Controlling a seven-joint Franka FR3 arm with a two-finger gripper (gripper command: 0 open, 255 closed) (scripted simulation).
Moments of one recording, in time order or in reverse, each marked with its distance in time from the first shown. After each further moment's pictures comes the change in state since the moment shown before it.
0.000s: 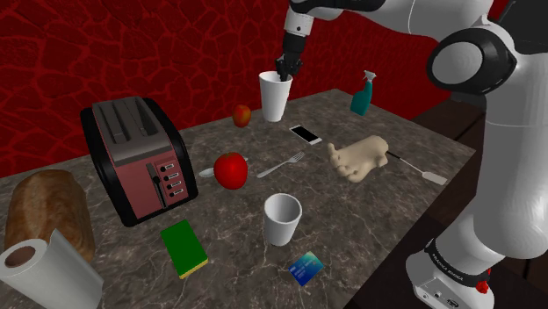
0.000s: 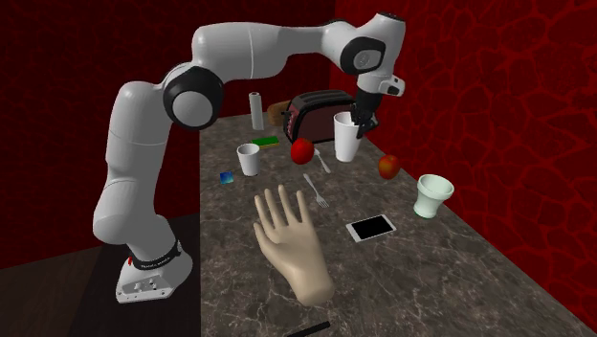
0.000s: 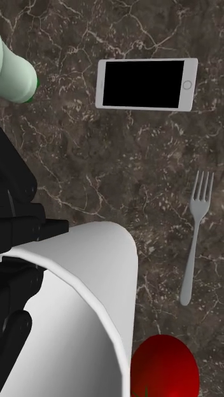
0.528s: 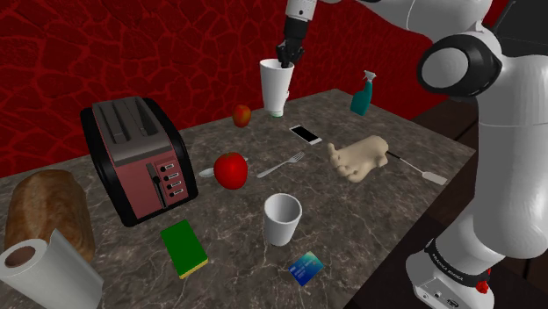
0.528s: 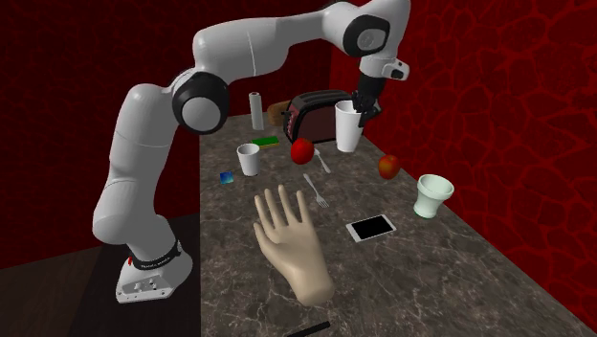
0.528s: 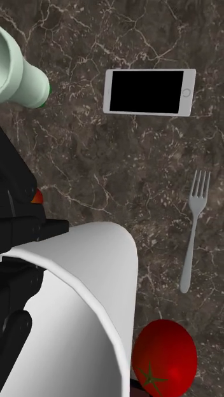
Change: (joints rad) arm -0.006 0.054 0.002 0.194 0.001 -0.139 0.020
